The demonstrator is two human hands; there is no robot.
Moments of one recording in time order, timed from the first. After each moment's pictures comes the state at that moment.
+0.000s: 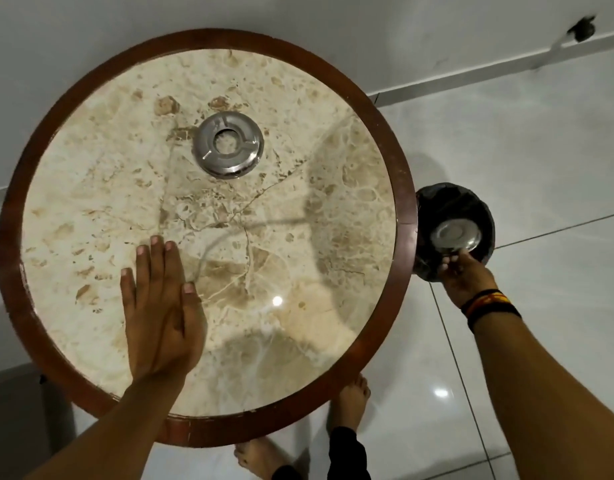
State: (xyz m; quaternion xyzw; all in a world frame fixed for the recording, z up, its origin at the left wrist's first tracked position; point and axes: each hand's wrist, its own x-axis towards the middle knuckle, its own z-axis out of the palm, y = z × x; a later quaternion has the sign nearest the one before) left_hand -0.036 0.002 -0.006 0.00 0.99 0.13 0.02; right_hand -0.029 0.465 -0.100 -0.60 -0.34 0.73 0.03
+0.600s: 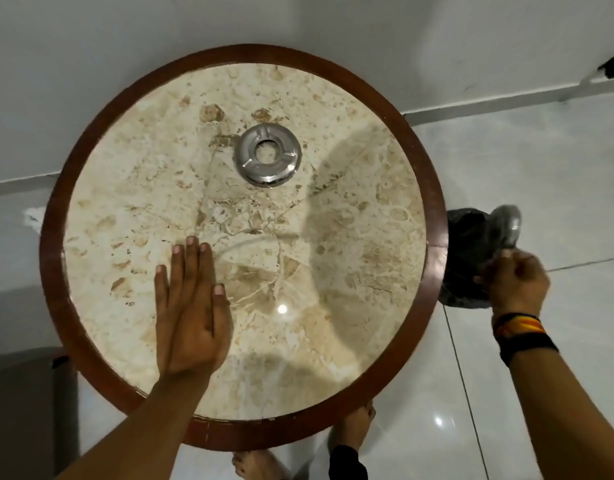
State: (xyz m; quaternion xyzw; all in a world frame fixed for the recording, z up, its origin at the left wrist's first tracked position) left_hand -0.032 -0.001 -0.009 0.01 0.99 0.16 -0.01; right_hand -0.047 0.440 -0.037 -0.50 -0.69 0.52 0.11
